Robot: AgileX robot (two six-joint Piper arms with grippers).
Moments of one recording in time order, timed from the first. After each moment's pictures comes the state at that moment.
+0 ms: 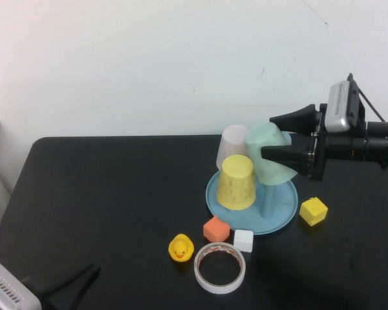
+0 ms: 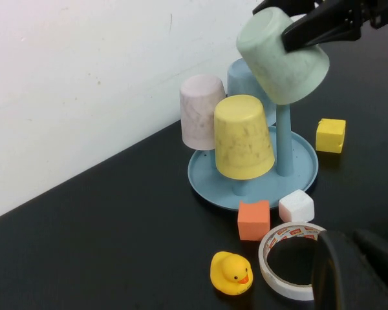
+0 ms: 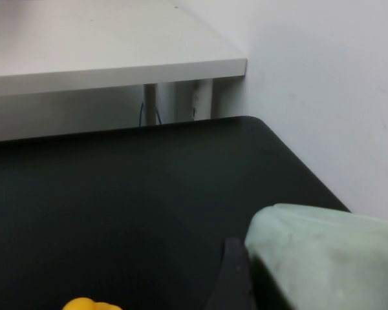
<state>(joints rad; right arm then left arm) 0.05 2.17 -1.32 1.70 1.16 -2.39 -0.86 0.60 -0.23 1.72 0.19 -1.69</state>
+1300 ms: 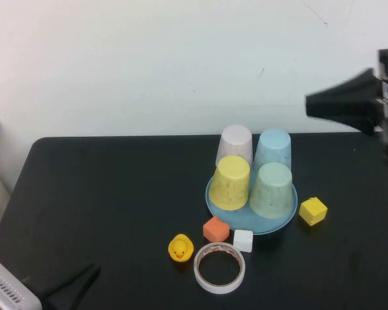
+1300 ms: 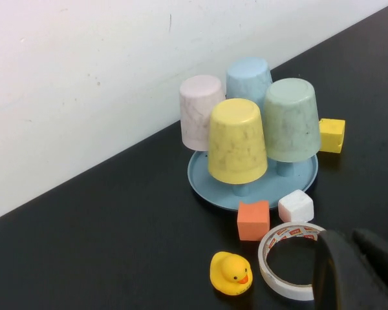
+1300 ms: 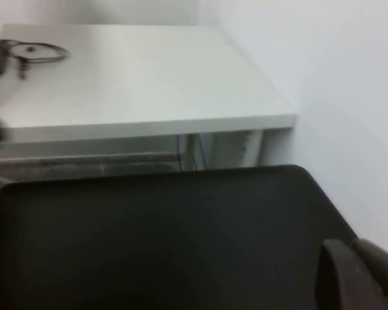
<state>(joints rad) 0.00 1.58 -1.14 1.44 1.22 -1.98 -0.86 0.60 -0.23 1.72 0.19 -1.69</state>
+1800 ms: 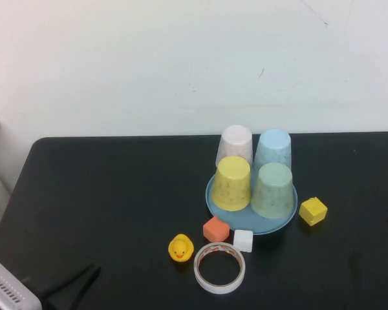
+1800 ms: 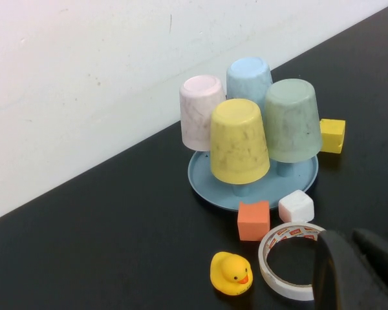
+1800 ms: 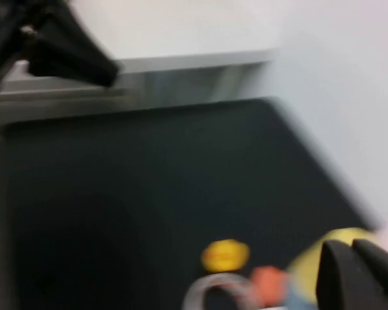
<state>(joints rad) 0.00 0.79 -0.73 1.14 1.07 -1.55 -0.86 0.60 -0.23 1.72 0.19 -1.69</state>
